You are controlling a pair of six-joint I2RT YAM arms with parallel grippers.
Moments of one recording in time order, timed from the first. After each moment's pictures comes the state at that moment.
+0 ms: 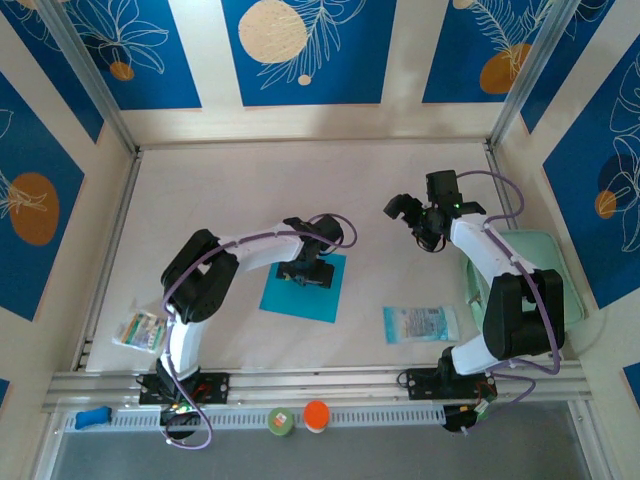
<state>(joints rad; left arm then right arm) -0.83 2.01 1.40 -0.87 -0.07 -0.60 0.12 1.48 1.04 -0.56 -0.22 0.77</state>
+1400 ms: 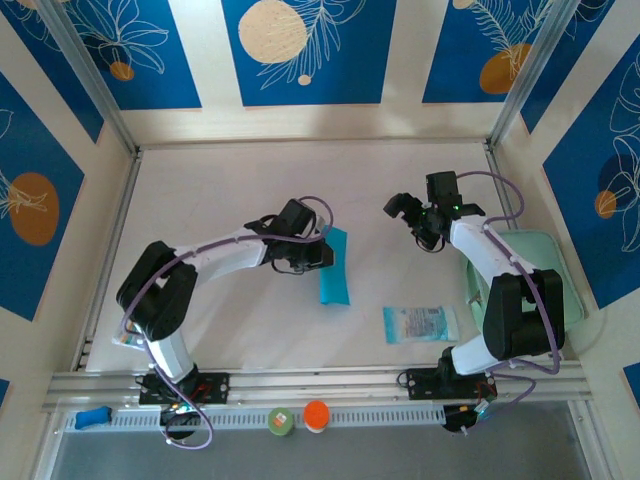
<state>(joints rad) -0.71 1.76 1.13 -0.31 0.43 -0.77 0.12 1.48 1.02 -0.51 -0.22 0.79</state>
